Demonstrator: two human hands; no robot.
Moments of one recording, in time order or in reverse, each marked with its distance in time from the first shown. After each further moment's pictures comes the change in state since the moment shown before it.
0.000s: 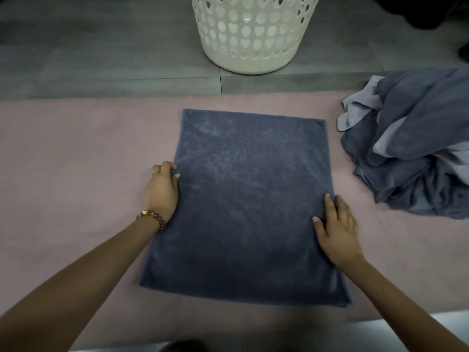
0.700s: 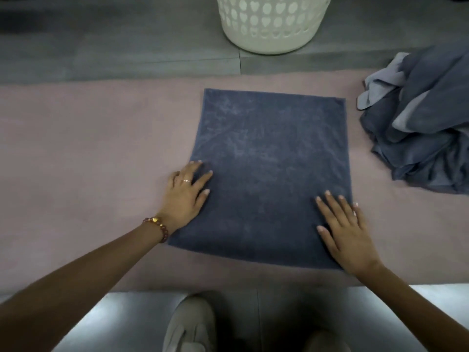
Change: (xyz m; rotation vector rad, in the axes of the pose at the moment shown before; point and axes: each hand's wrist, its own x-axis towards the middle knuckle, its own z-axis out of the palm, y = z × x) left_hand -0.077 -0.033 -0.023 0.393 -0.191 0.489; right_hand -0.064 0.010 0.008 -0.232 0.001 -0.408
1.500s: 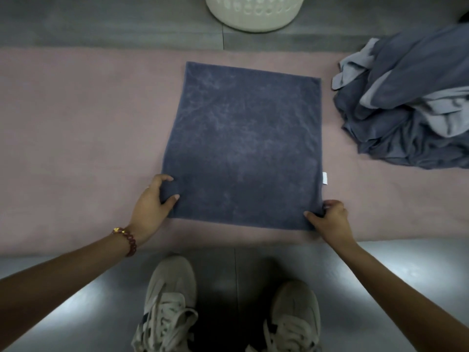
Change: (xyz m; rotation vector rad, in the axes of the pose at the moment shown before) left_hand -0.089 0.040 -0.016 -0.703 0.052 -0.426; right_hand -0.040 -0.005 -0.018 0.624 -0.104 0.715
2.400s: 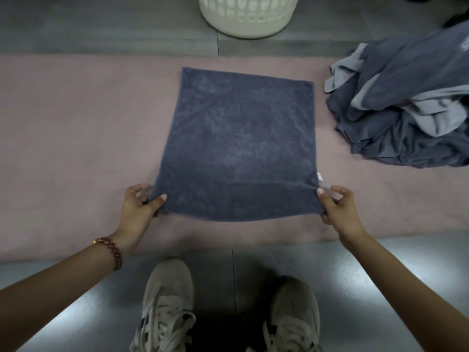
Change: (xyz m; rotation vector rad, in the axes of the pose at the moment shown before) left_hand -0.010 0.011 -0.010 -0.554 0.148 -0.342; right_hand -0.009 -0.018 -0.027 0.632 0.024 -0.039
